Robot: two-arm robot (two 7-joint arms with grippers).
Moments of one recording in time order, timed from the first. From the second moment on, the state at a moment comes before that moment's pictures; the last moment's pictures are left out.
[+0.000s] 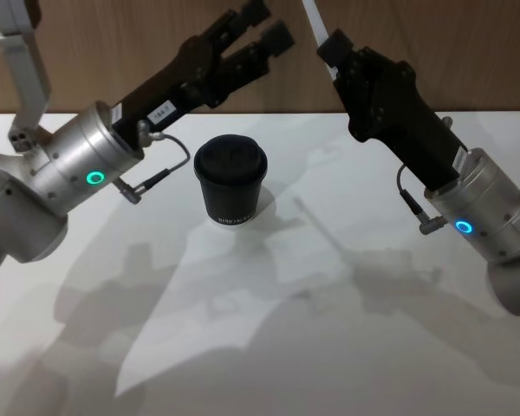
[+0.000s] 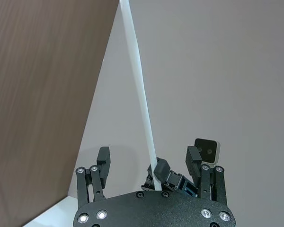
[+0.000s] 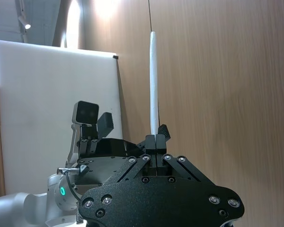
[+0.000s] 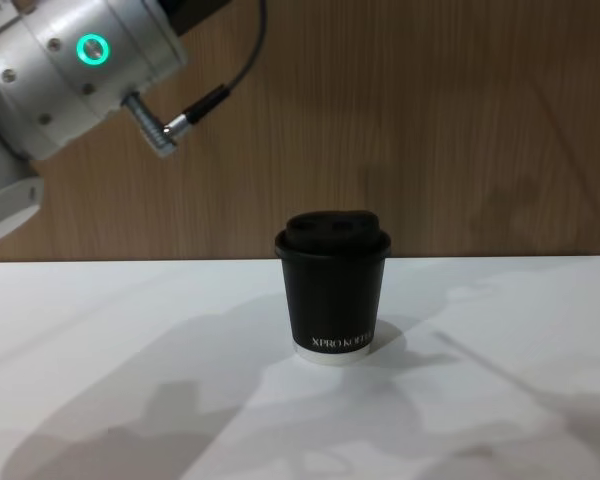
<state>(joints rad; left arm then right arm) -0.54 0.28 0.44 -1.44 -1.05 0.05 -0.93 0.23 0.27 -0.18 -1.67 0.74 -0.11 0.82</state>
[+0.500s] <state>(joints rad) -0.59 0.24 0.48 -1.39 -1.06 0.05 -0.91 0.23 0.27 -0.18 -1.67 0.74 -0.11 0.82</state>
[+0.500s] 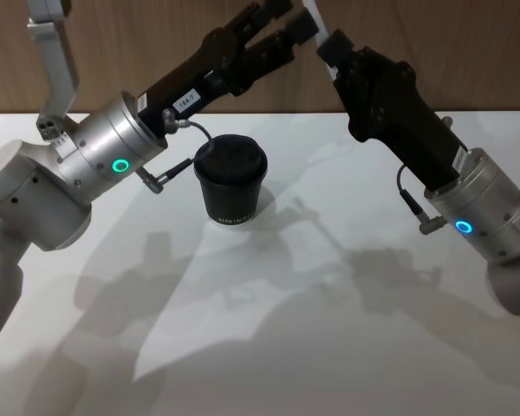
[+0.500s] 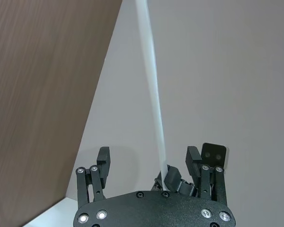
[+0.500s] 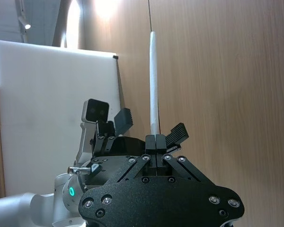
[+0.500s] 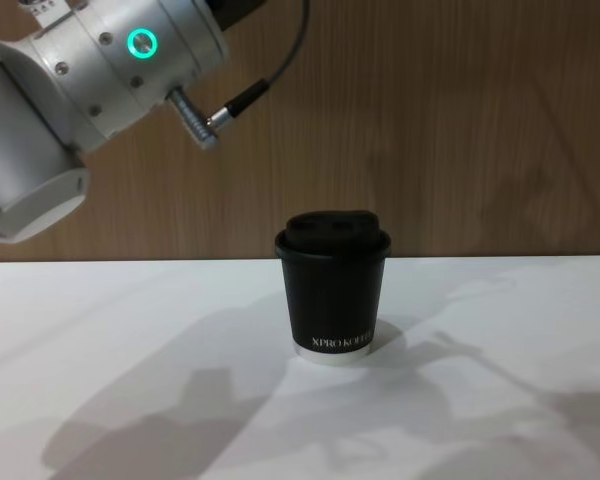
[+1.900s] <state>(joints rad) -0.67 0.20 0.51 -1.33 -1.09 0.02 -0.90 0.23 0.27 -0.18 -1.67 0.74 -0.11 0.82</state>
